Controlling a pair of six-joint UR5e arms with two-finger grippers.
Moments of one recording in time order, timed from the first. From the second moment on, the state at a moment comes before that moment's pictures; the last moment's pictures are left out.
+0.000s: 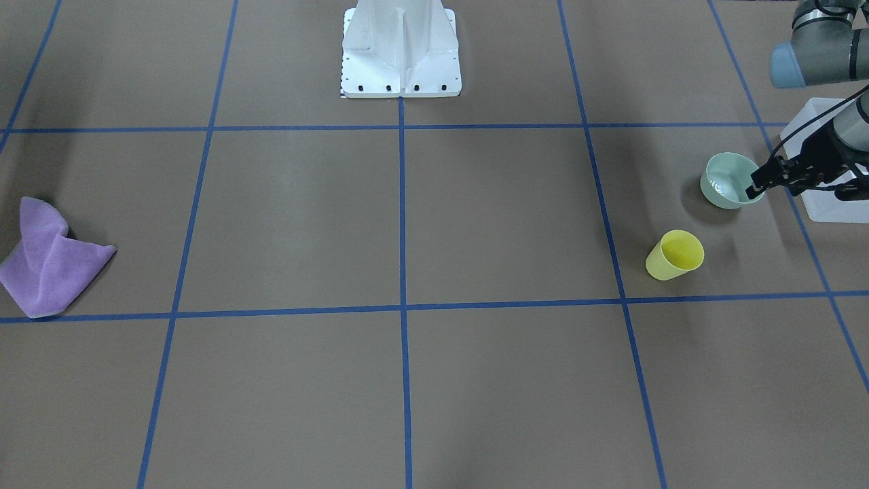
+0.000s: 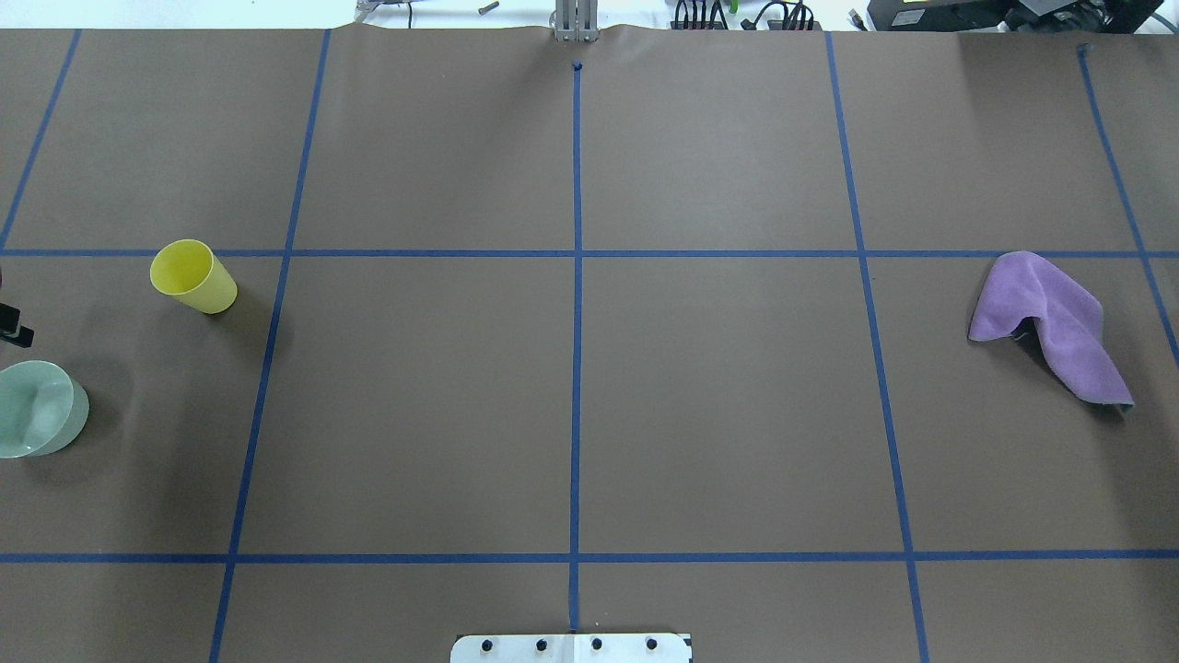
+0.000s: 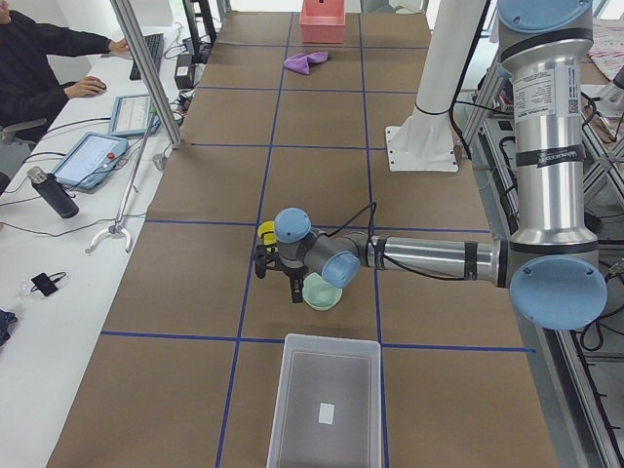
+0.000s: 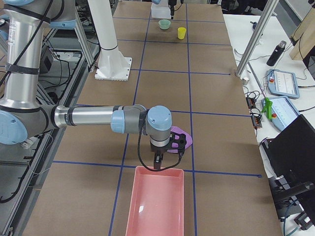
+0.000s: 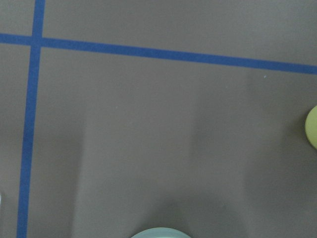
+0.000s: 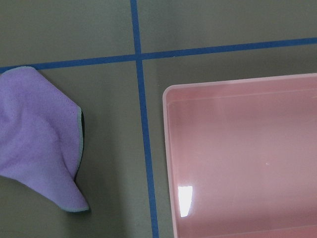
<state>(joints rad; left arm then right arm) -1.14 -1.42 -1.67 -2.08 -2.32 -0.71 1.61 -1.77 1.85 -1.65 2.31 0.08</state>
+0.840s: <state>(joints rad) -1.07 -1.40 -1.56 -2.18 -2.33 -0.69 1.61 -1.77 1.85 -1.65 2.31 0.08</state>
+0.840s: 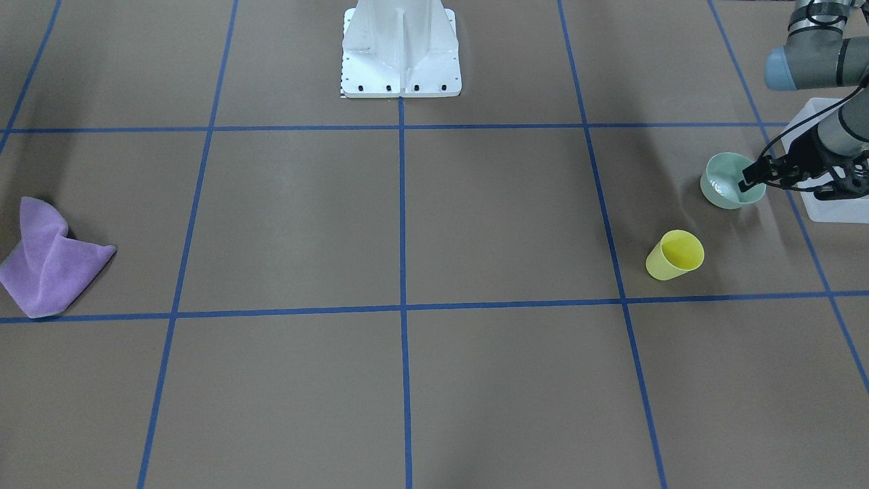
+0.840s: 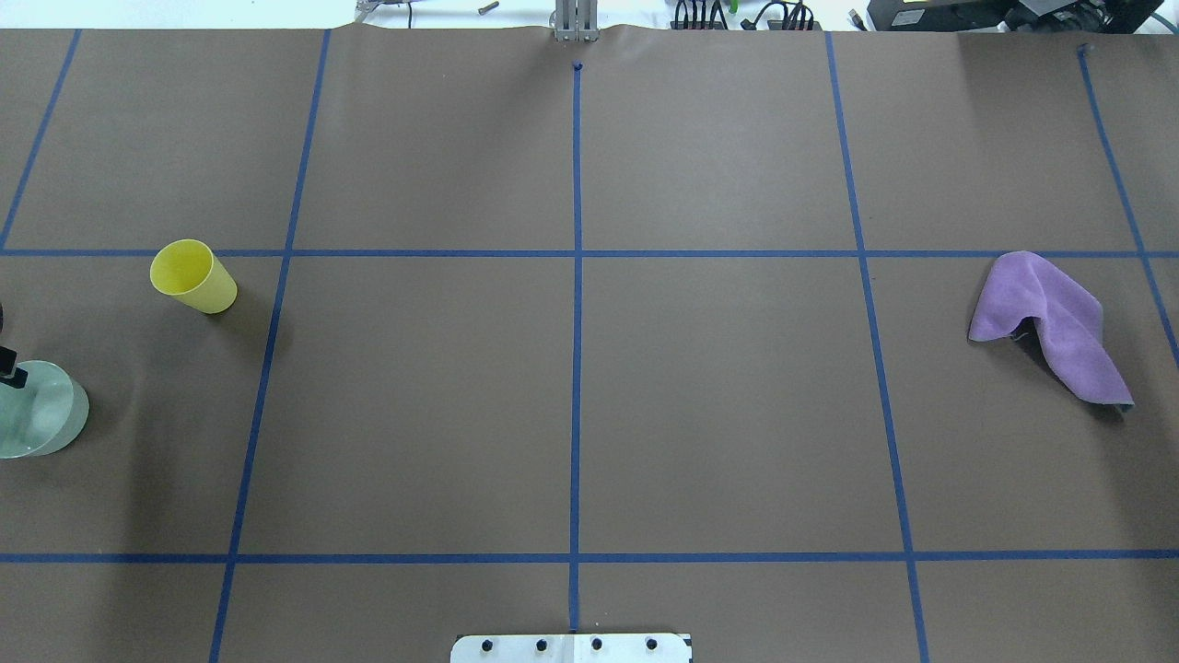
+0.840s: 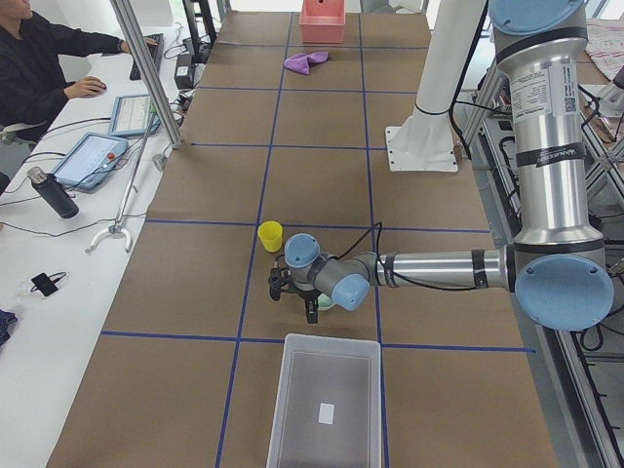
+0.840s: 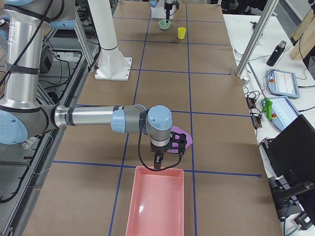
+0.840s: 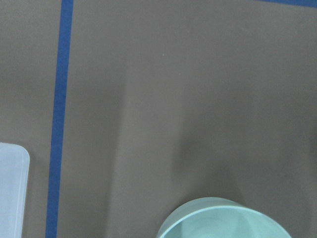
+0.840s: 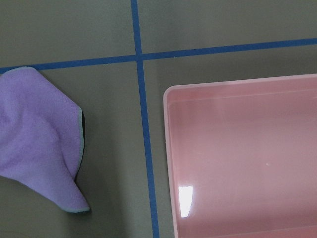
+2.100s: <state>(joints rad) -1.06 -1.35 -1.60 -2.30 -2.43 -0.77 1.61 -1.77 1.85 -1.64 2.31 0.08</state>
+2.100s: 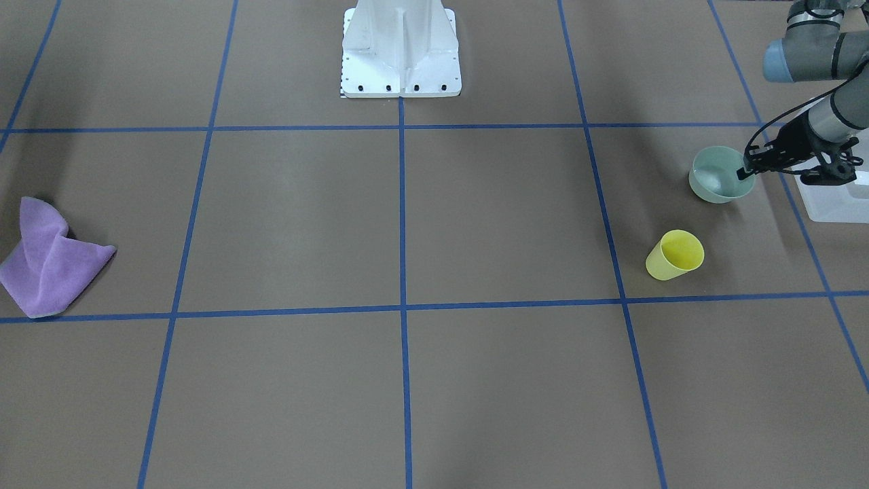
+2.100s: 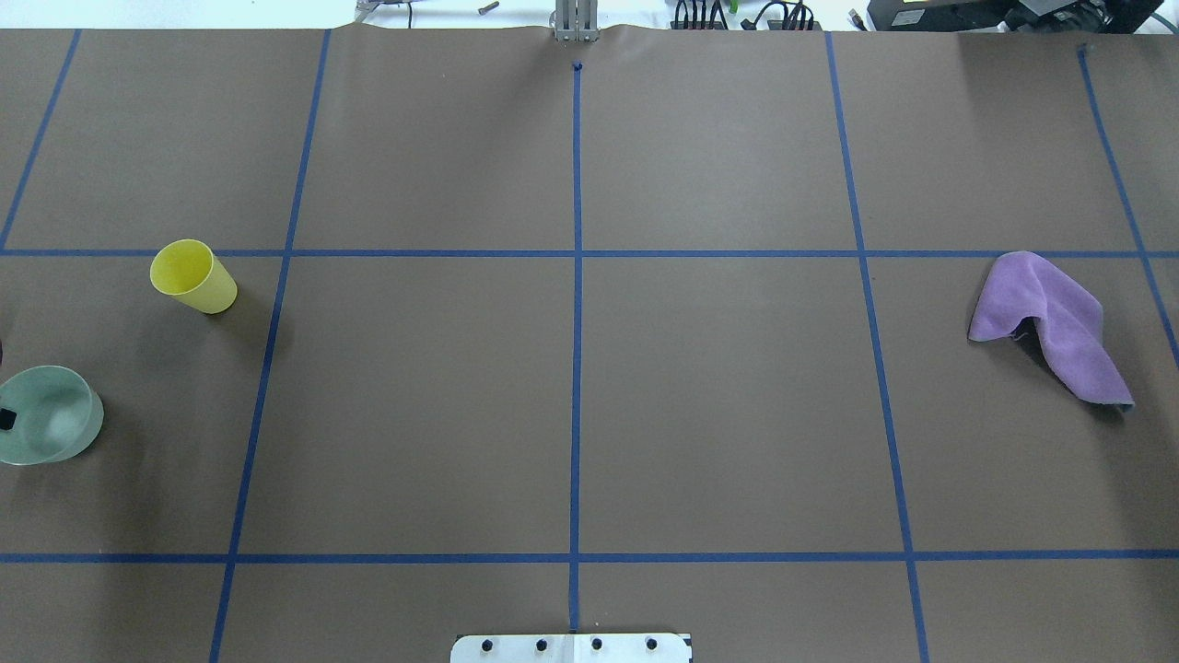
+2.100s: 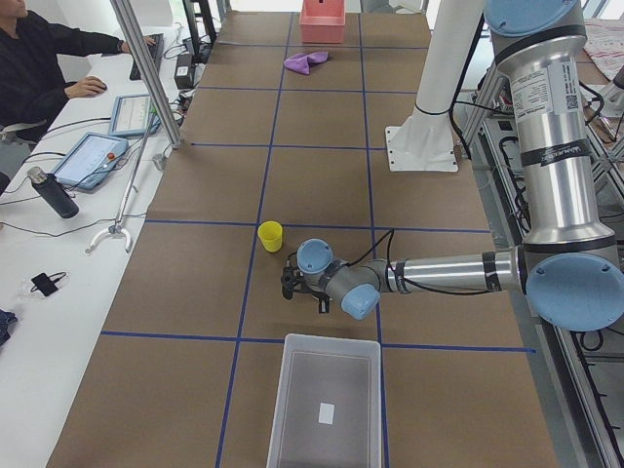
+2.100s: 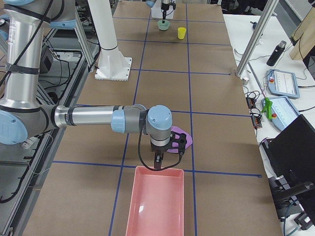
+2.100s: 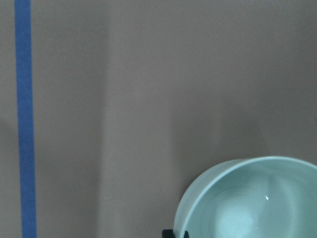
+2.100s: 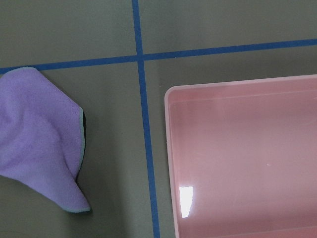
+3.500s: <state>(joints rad) -1.67 -1.35 -1.59 -1.81 -2.50 0.06 1.39 -1.59 1.86 -1.64 2.35 0.35</state>
